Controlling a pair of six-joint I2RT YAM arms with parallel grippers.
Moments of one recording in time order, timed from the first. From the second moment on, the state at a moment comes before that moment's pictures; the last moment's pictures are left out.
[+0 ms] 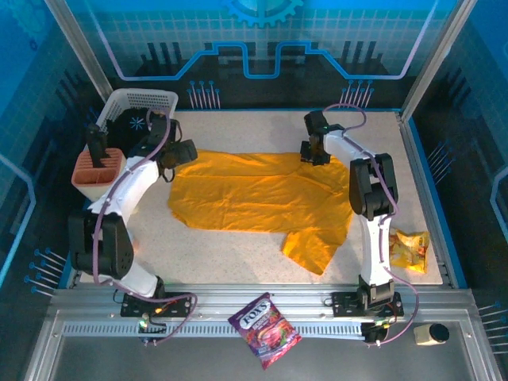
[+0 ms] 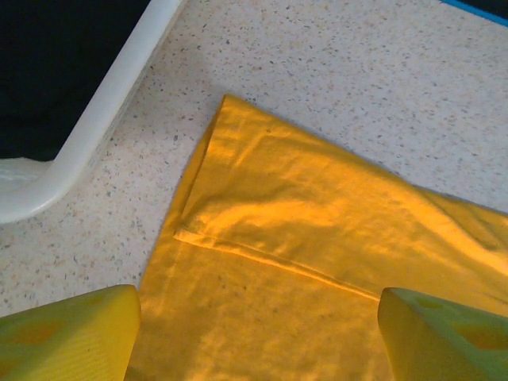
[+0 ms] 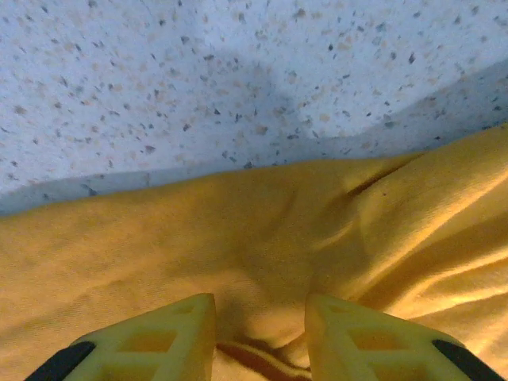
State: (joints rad) left arm -0.08 1.54 1.24 -0.57 -0.13 -0.45; right arm 0.24 2.24 1.78 -0.74 0.07 0.42
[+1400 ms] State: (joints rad) left arm -0.09 1.42 1.16 -0.71 -0.09 -0.51; right arm 0.29 2.10 1.64 -0.69 0.02 0.42
